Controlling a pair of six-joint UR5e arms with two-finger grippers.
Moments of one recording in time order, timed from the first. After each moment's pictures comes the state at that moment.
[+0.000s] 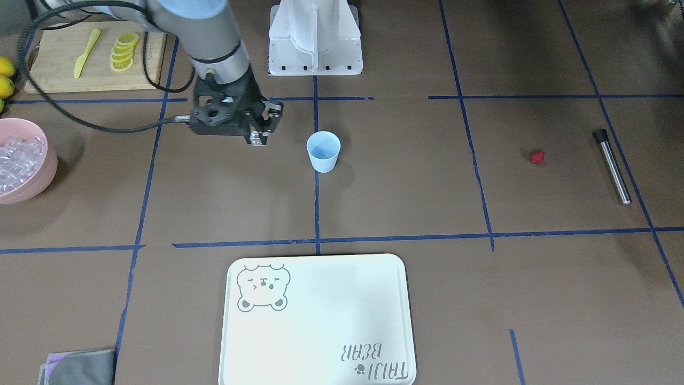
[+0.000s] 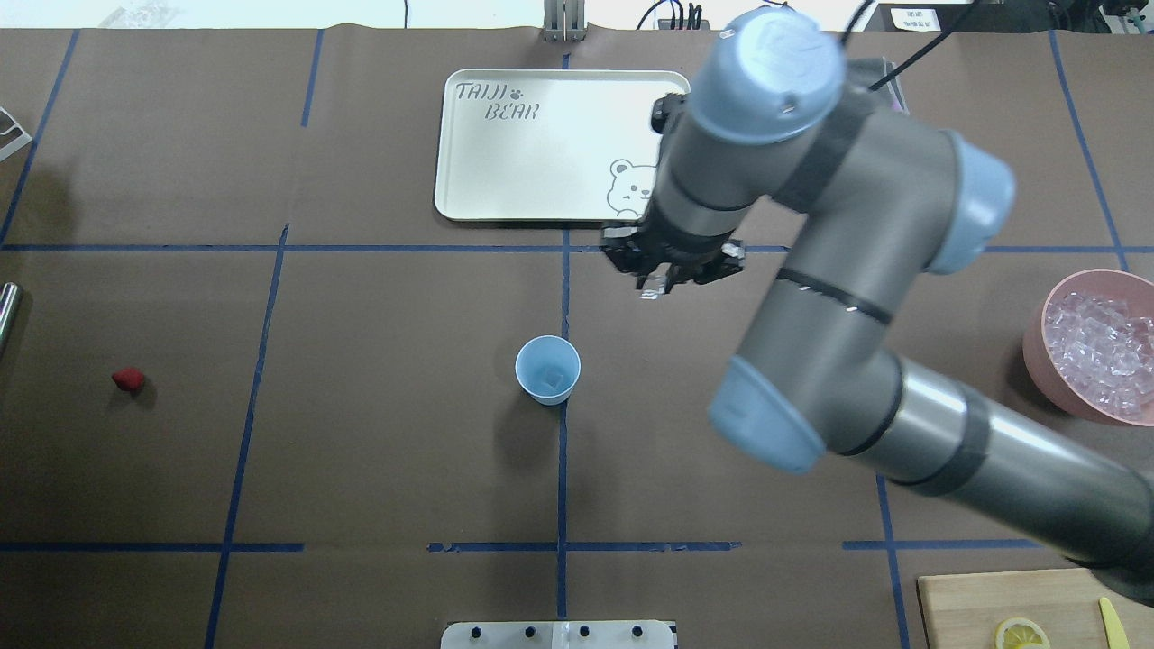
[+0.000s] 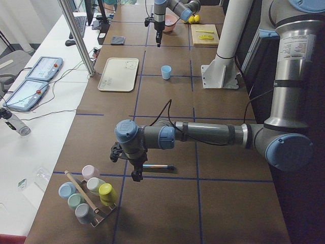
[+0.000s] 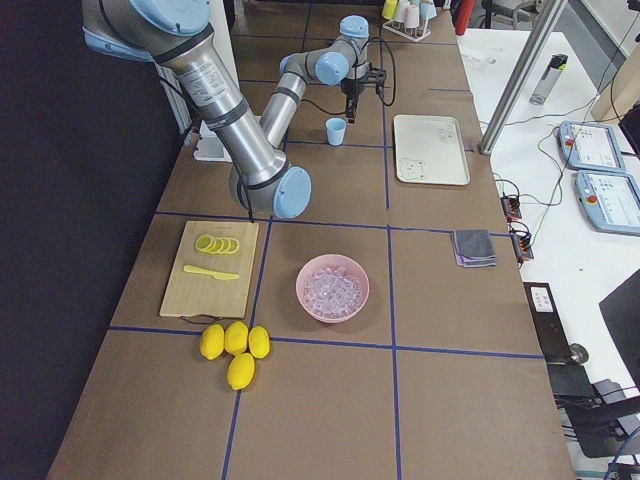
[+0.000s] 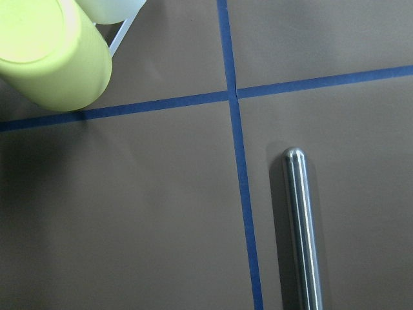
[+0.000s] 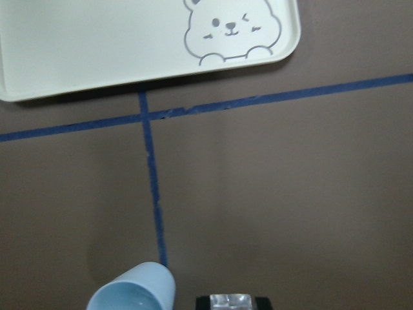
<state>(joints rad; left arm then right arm) -1.49 -1.59 -1.58 -1.51 -2.32 0.10 0.62 -0.80 1.82 -1.82 1.97 1.29</state>
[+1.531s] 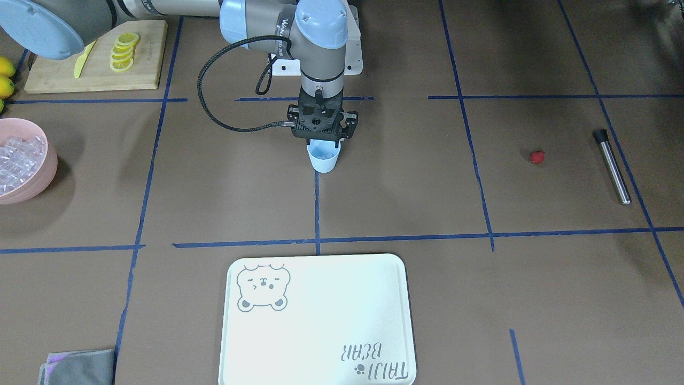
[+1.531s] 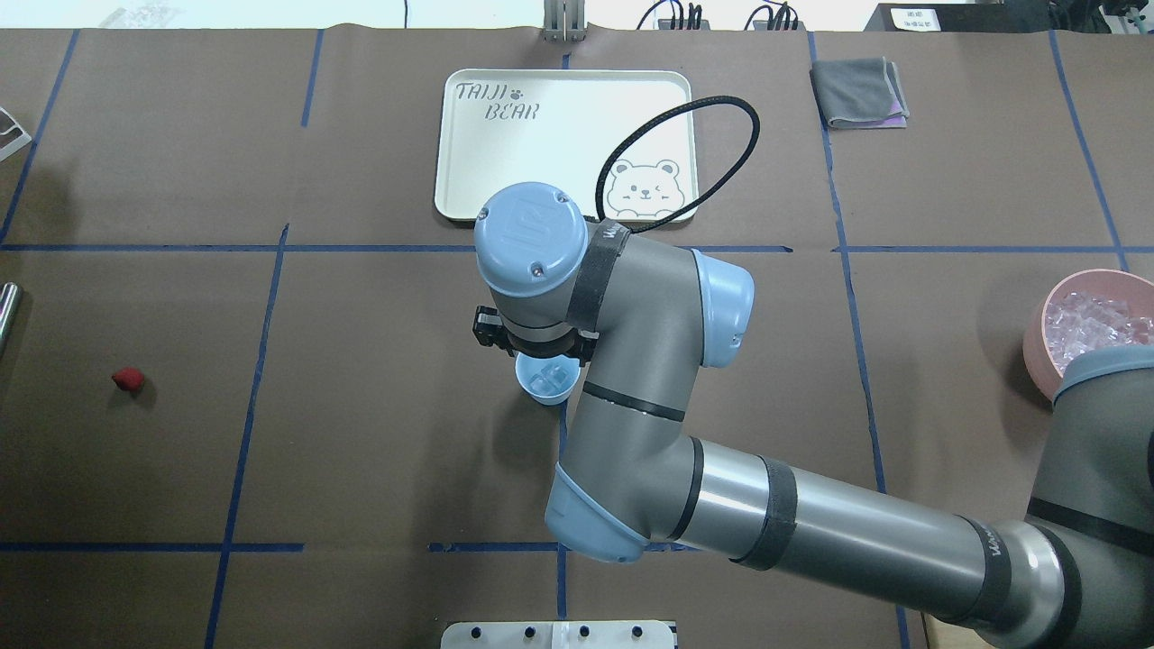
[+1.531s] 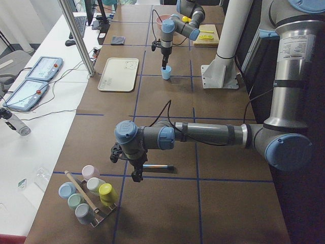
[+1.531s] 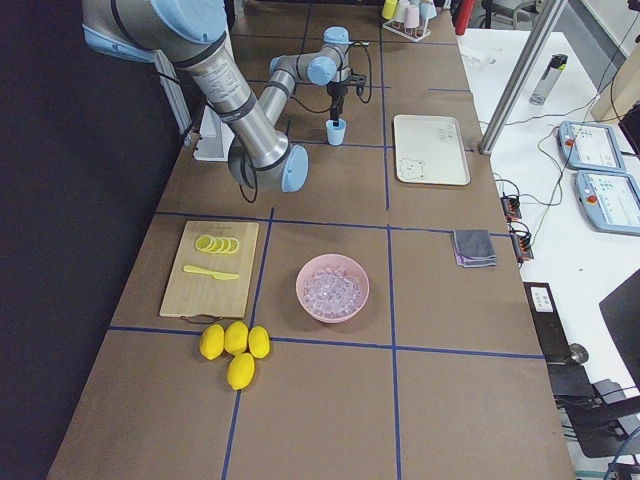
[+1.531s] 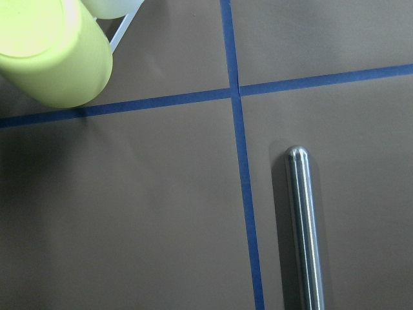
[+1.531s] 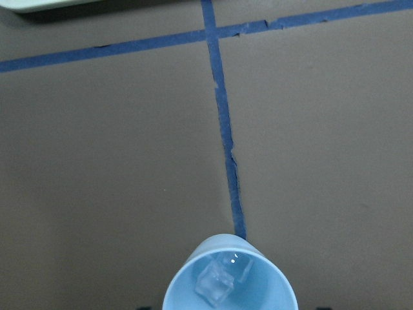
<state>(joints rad) -1.49 -1.59 -1.58 -1.51 -2.32 0.10 0.46 -0.68 1.58 -1.73 1.82 1.40</state>
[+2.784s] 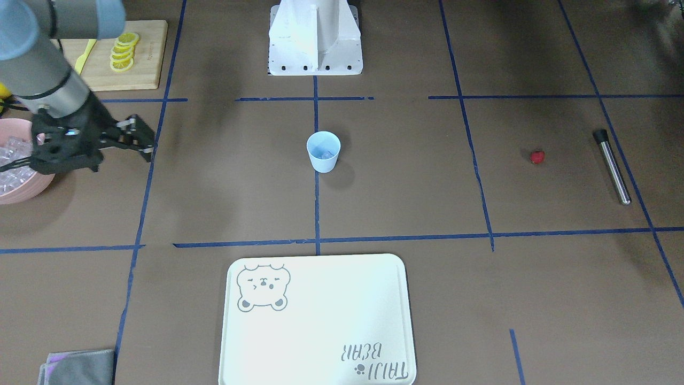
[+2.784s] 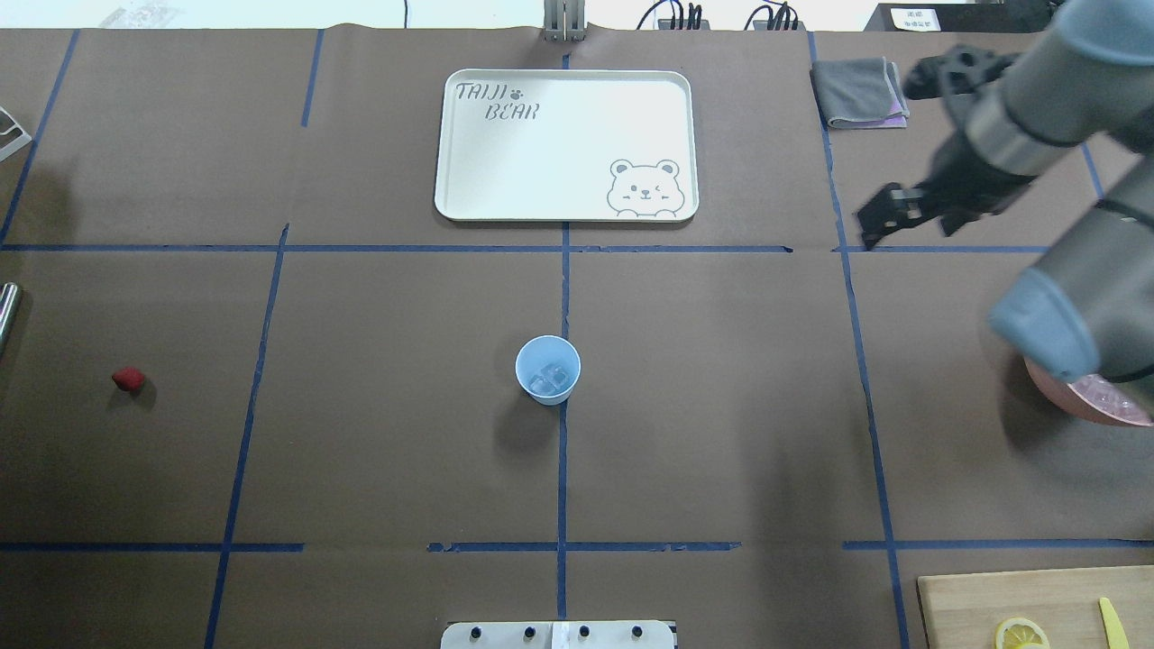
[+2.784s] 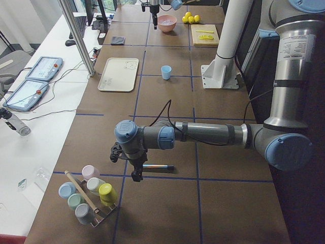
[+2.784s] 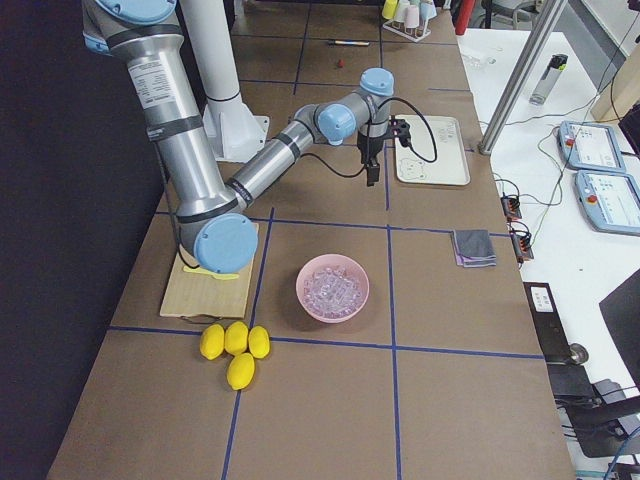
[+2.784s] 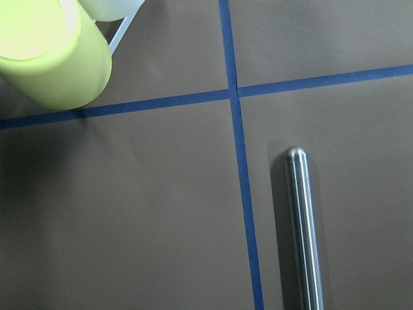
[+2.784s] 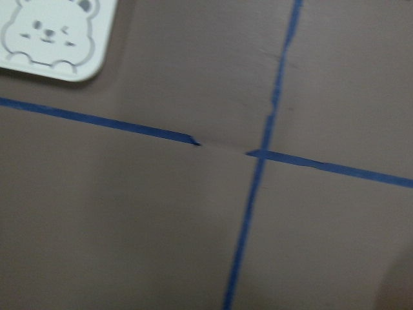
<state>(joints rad) -1.49 -1.59 -1.58 -1.51 -2.32 0.10 1.03 -1.31 1.97 -1.73 2.21 0.50</state>
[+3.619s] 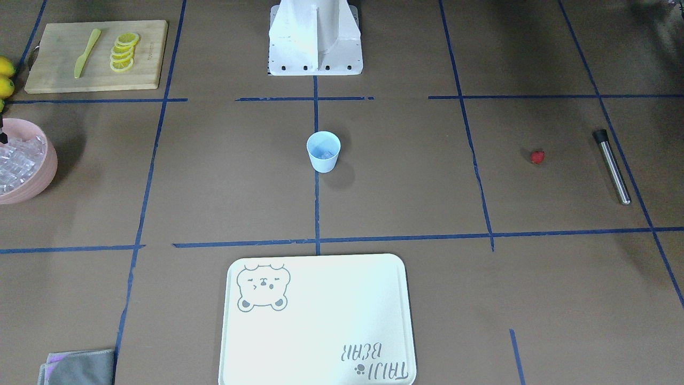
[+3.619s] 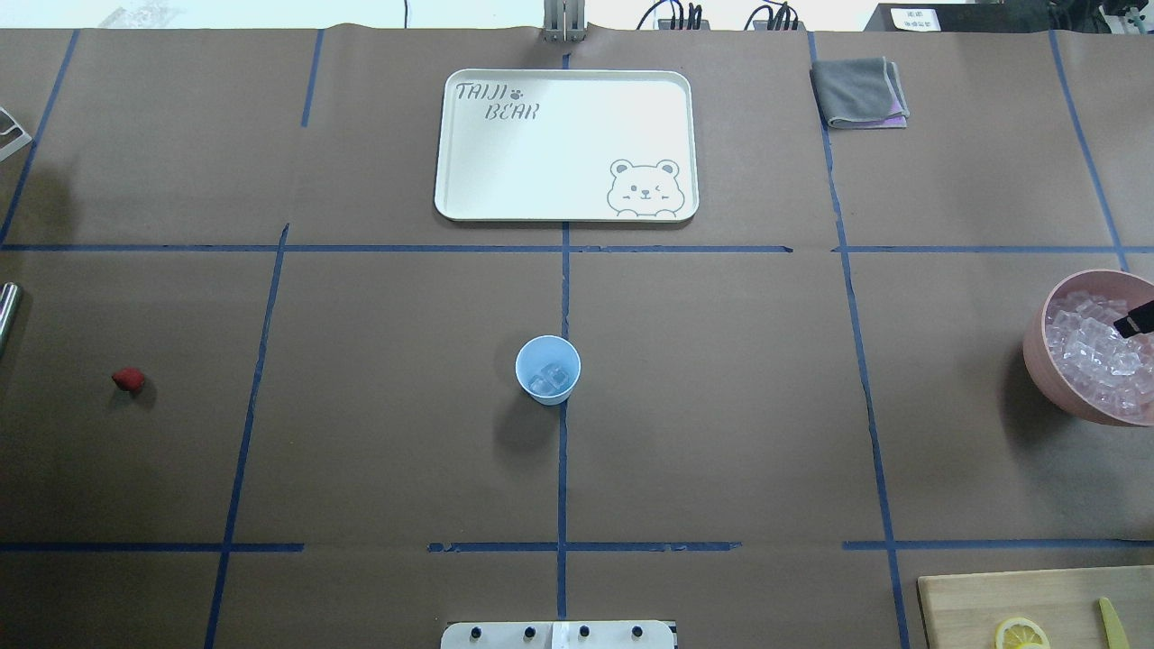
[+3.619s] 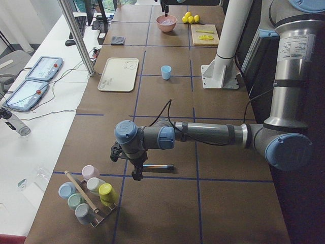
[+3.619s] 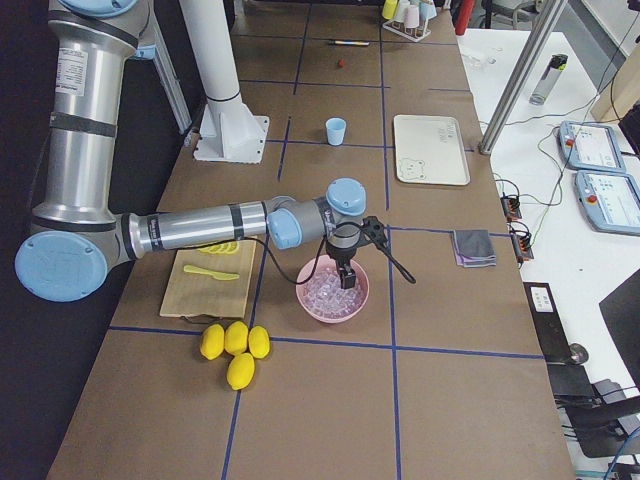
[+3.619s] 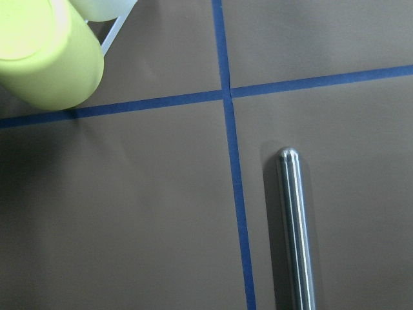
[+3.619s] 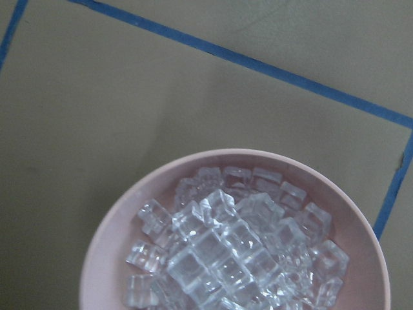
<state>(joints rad) -1.49 -1.59 -1.58 -1.51 -2.35 0.10 1.24 -1.74 1.85 -1.36 2.30 0.11</state>
